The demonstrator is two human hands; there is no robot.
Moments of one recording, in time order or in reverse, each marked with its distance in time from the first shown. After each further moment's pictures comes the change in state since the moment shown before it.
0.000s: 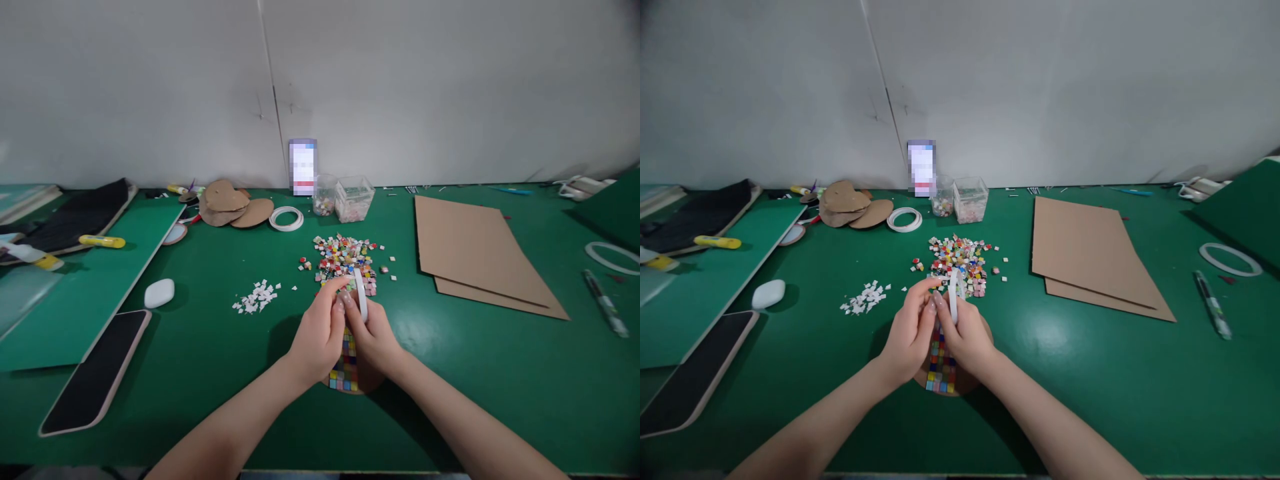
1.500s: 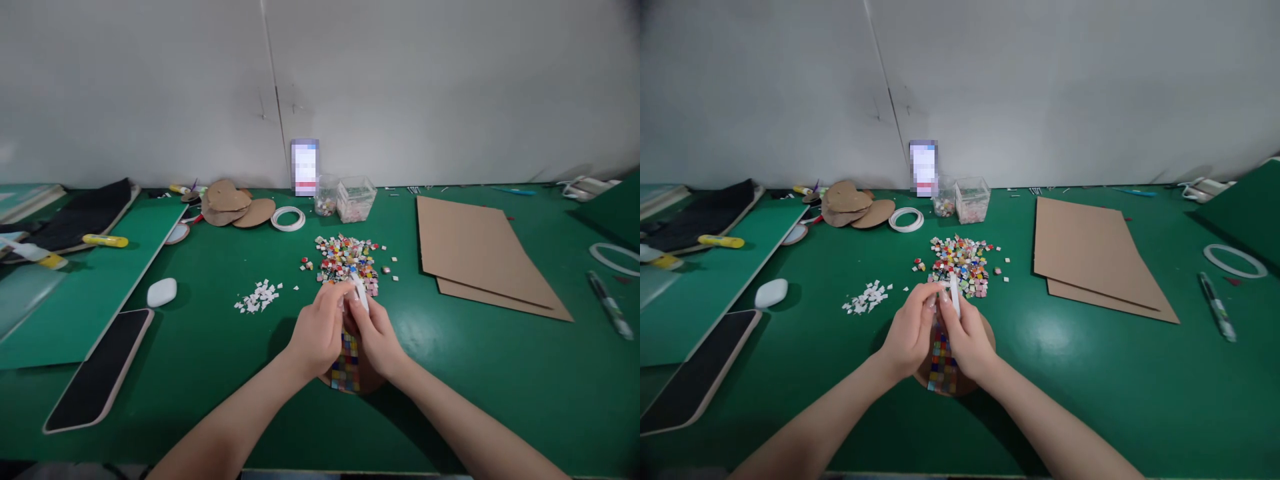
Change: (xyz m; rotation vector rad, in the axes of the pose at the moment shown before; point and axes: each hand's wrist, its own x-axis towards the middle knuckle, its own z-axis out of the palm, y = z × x) left_hand 0.002 -0.007 -0.004 0.170 -0.011 0.131; right_hand -0.002 -0.008 0.004 0.309 0.048 0.045
